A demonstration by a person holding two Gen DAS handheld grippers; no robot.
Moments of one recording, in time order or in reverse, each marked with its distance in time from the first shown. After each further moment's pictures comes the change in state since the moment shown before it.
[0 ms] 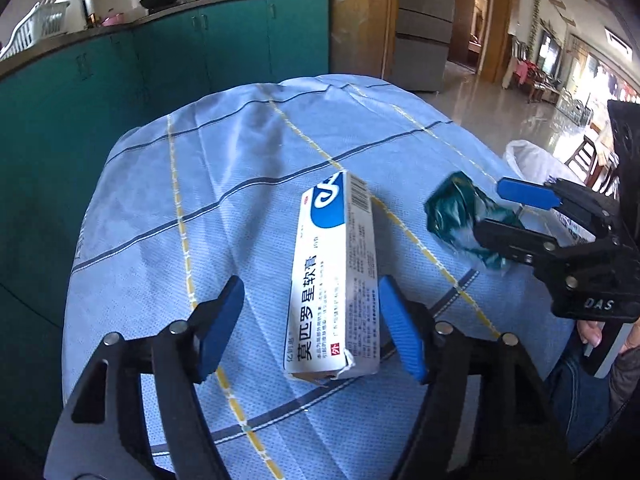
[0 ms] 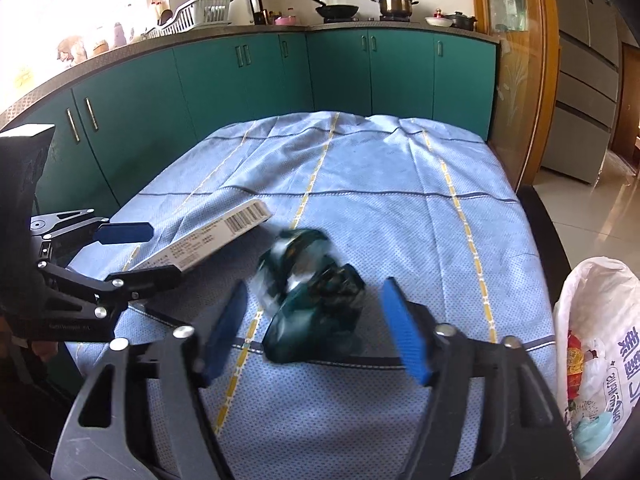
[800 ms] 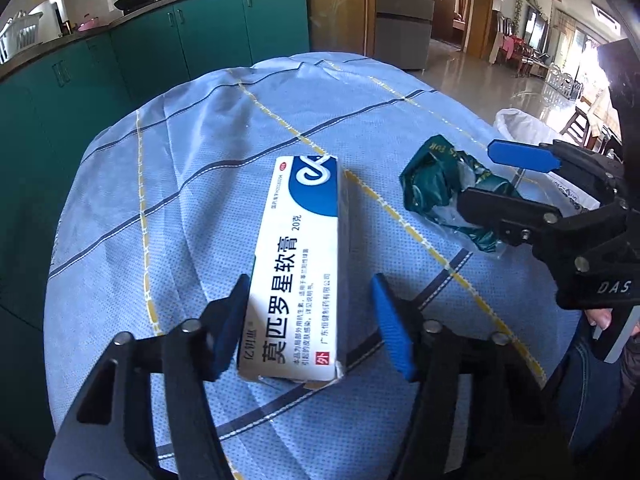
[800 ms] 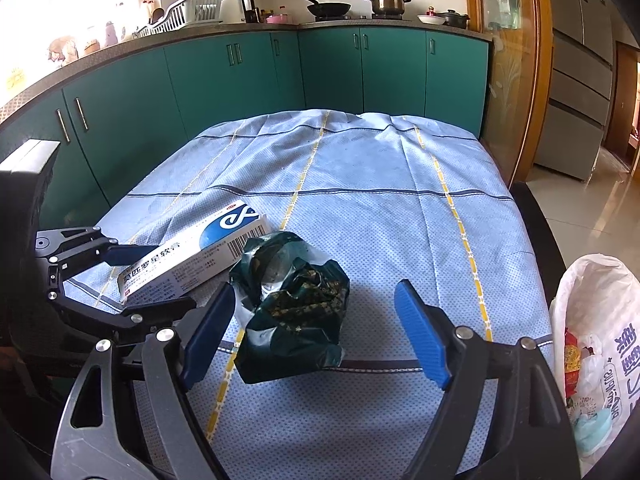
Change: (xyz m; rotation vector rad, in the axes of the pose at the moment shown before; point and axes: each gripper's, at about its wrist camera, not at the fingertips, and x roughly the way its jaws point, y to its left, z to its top) left arm 0.021 -0.026 -0.004 0.089 0.051 -0.029; right arm 0.007 -0.001 0.000 0.006 0.015 -0.026
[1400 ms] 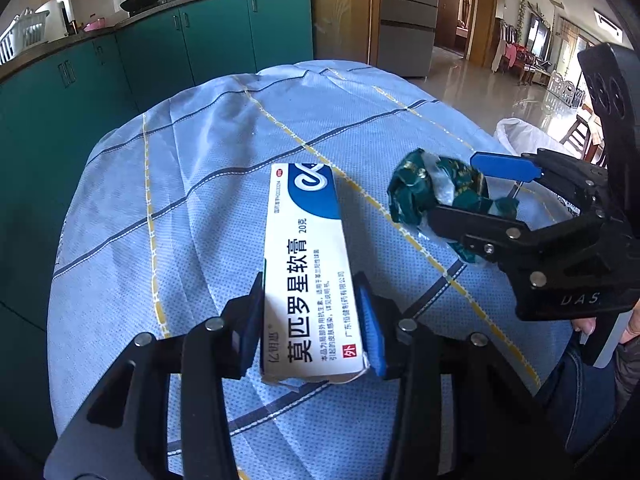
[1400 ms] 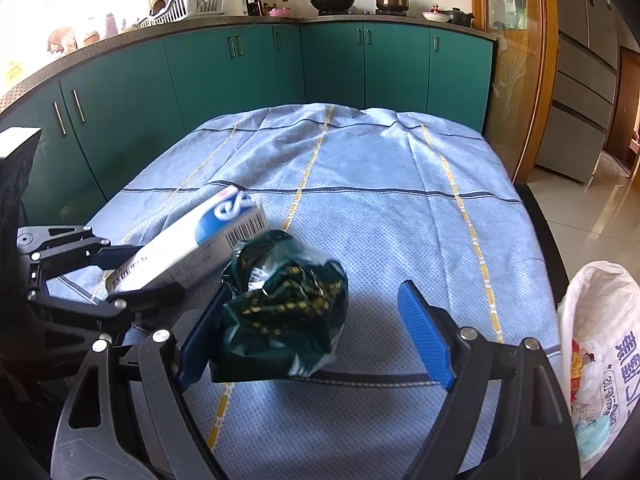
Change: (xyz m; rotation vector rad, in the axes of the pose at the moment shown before) left arm -0.004 0.005 0.002 -0.023 -0.019 0.014; right arm 0.019 0.006 0.006 -0.012 0.037 0.001
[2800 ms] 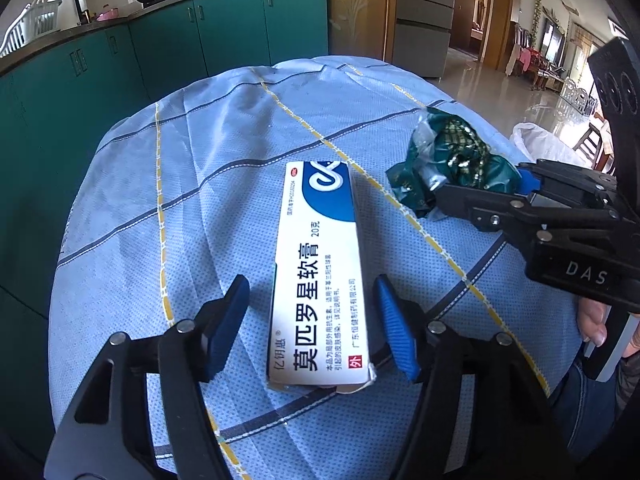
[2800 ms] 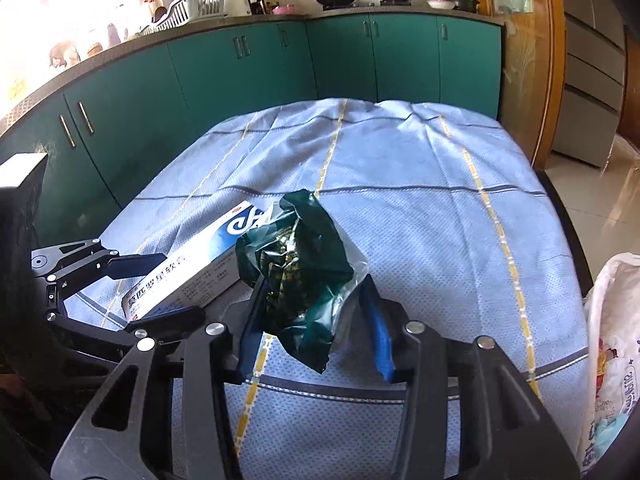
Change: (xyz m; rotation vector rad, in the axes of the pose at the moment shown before) left arm 0.004 0.006 0.001 -0.043 0.005 0.031; right arm 0.000 -0.003 0.003 0.045 -0.013 0.058
